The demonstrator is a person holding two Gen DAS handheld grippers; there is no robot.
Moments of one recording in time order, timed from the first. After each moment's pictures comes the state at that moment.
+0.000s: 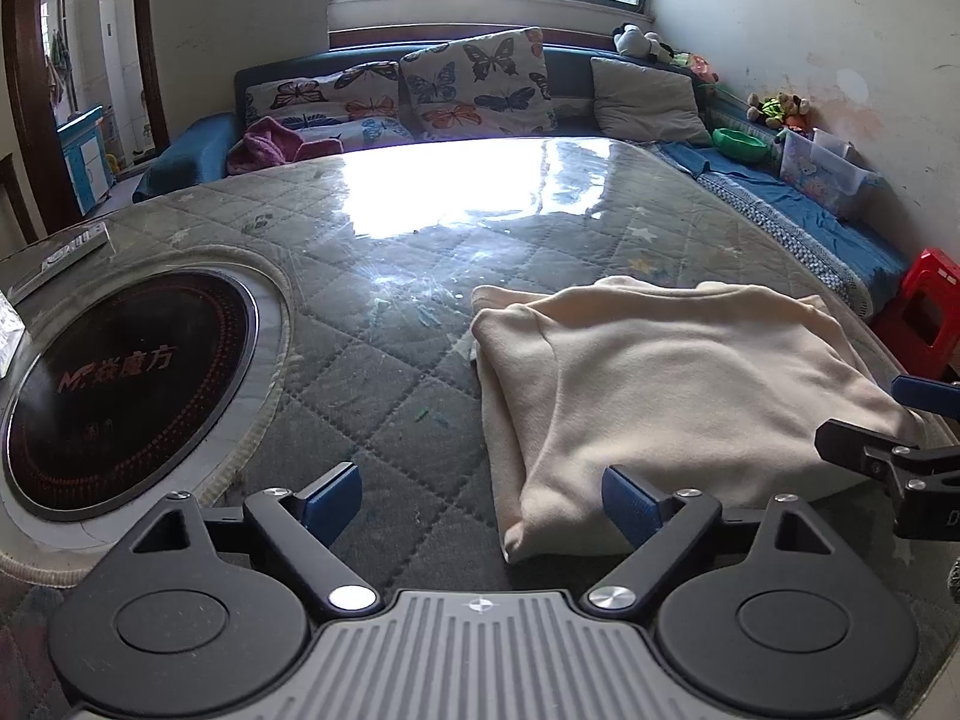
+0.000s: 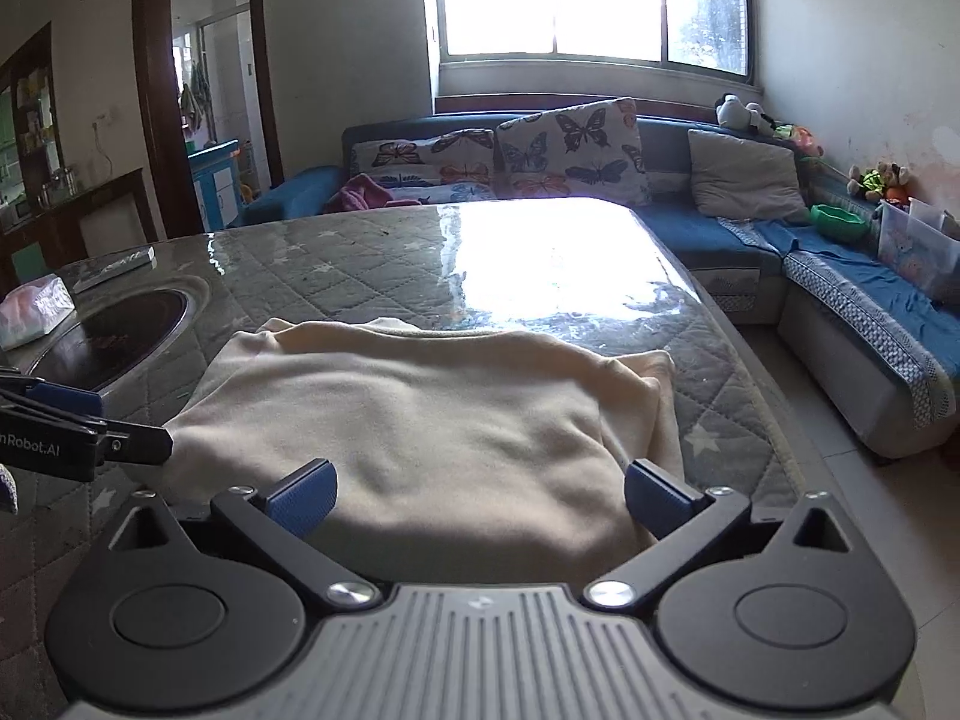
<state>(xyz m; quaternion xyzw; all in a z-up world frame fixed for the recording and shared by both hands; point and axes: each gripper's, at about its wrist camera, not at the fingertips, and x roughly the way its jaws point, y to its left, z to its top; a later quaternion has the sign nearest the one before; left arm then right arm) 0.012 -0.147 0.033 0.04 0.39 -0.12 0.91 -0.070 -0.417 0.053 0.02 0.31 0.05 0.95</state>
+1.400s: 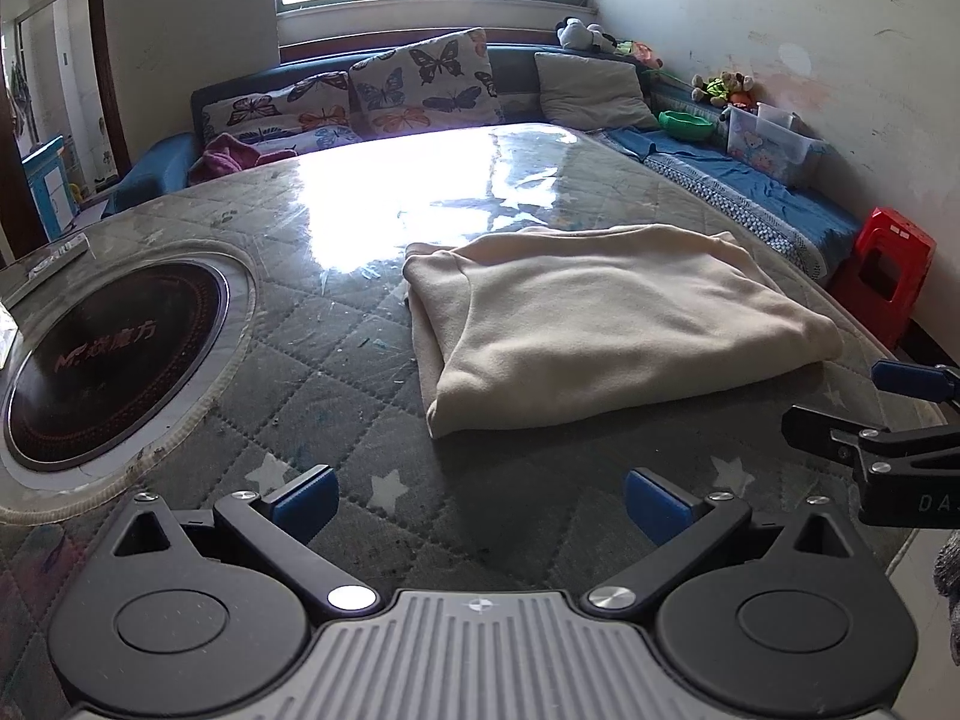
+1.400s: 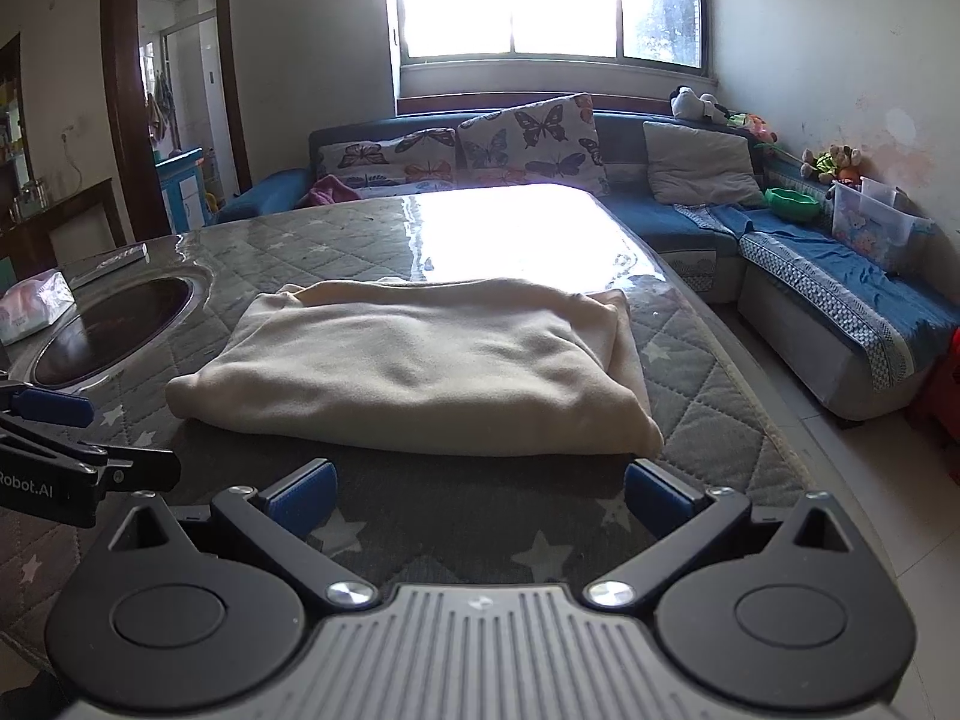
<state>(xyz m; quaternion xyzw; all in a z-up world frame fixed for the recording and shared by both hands) -0.050 -0.152 0.034 0.06 0.38 -0.17 0.91 -0.137 -0.406 0.054 0.03 0.31 0.01 0.95</state>
